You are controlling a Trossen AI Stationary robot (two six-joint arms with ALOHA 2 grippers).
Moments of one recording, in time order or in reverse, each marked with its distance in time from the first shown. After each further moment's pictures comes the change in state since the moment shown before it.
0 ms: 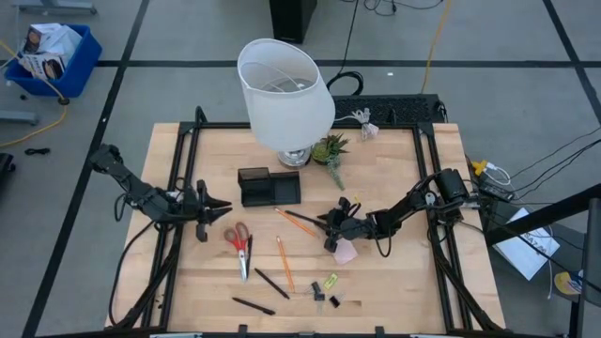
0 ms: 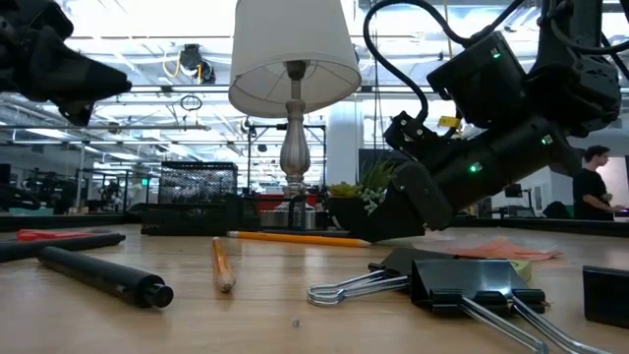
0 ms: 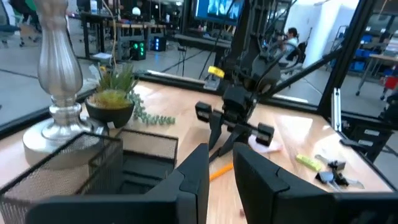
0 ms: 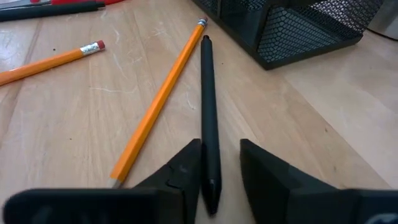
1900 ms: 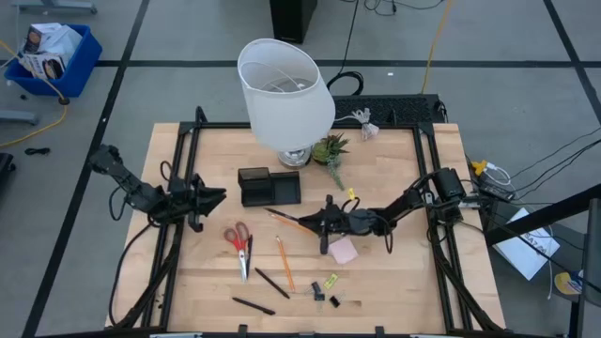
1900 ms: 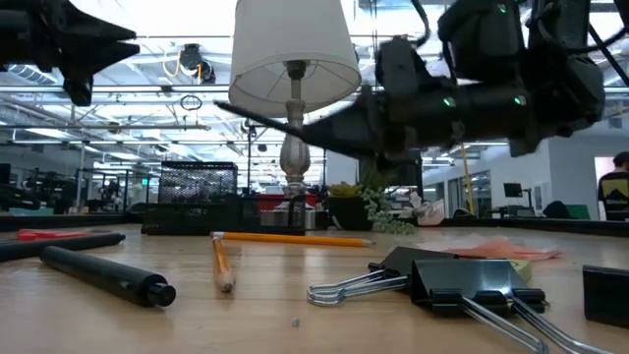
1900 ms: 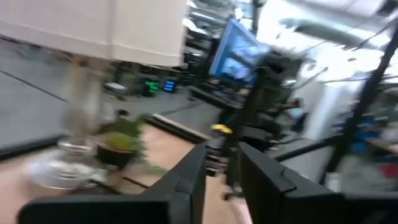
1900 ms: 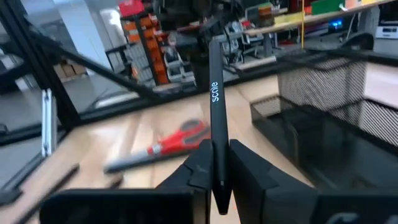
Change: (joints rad) left arm 0.016 0.001 0.001 0.307 -0.060 -0.005; right arm -0.029 0.002 0.074 0.503 -0.162 -0.065
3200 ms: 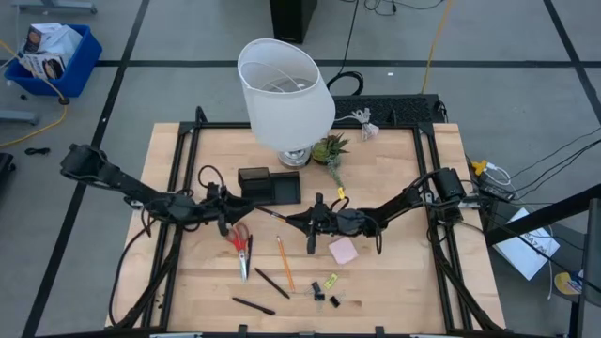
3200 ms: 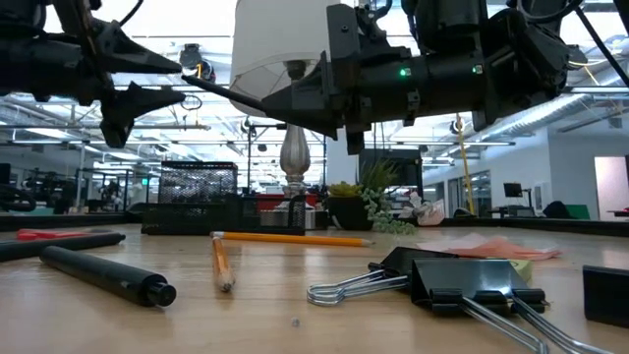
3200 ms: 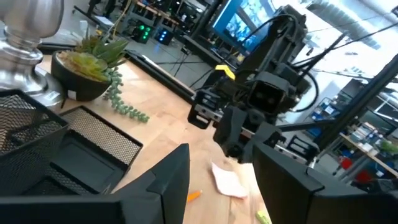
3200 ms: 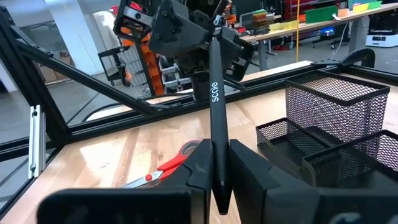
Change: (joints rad) left arm 0.282 0.773 0.013 0.502 0.325 -0.409; right arm -0.003 0.000 0.158 -0.153 0.030 -0.022
